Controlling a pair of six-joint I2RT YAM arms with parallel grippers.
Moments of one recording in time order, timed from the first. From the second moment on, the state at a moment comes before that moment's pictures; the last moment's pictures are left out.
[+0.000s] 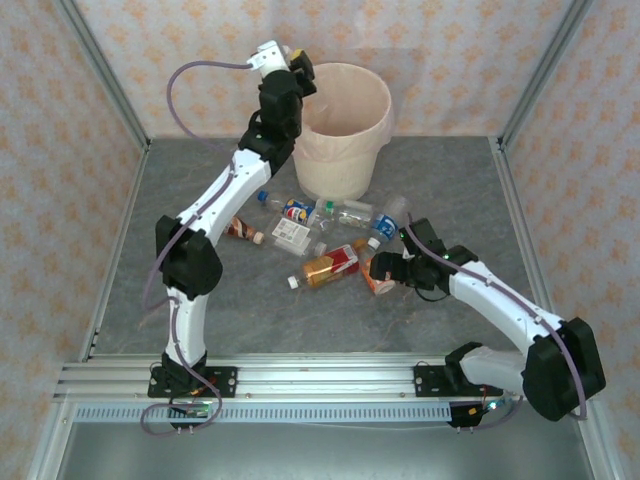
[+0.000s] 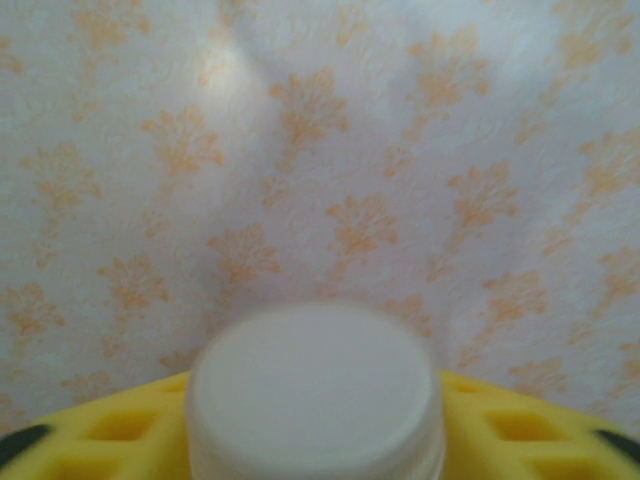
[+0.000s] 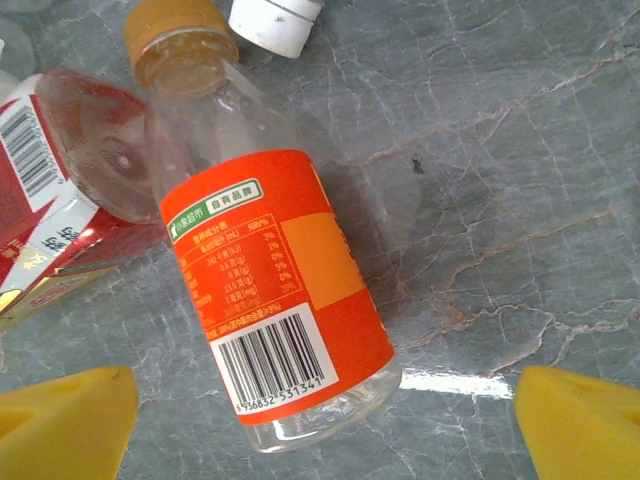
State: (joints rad) left arm -0.43 2.07 2.11 0.05 -0.56 -0.41; right arm 0.47 1.17 0.74 -0.67 -0.09 0.59
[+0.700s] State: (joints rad) left arm -0.42 1.61 1.84 -0.39 -0.32 -0.54; right arm 0.47 1.33 0.76 -0.69 -0.10 0.54
